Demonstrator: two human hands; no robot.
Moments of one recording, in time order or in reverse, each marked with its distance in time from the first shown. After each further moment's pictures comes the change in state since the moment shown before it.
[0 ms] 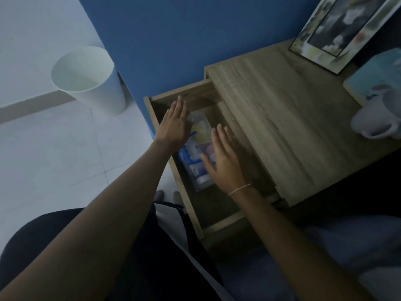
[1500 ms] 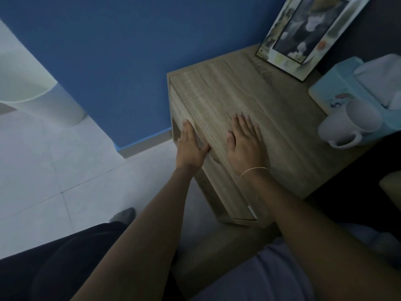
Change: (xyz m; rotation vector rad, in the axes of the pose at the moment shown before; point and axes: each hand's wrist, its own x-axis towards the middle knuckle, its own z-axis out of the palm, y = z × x) left_hand 0.047 0.105 0.092 -0.662 0.046 -0.159; right_hand 0.050 0.122 -0.047 -0.255 0.102 0.216
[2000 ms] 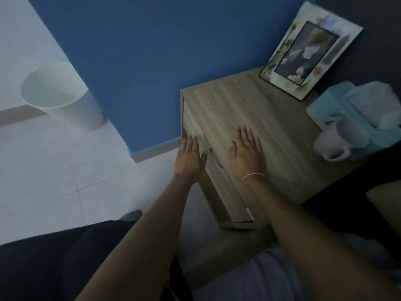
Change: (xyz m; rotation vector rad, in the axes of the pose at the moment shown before) left_hand -0.035 0.017 -0.039 0.353 -0.082 0.015; right_hand -0.001 -0.009 -0.015 -0.016 -0.105 0.017
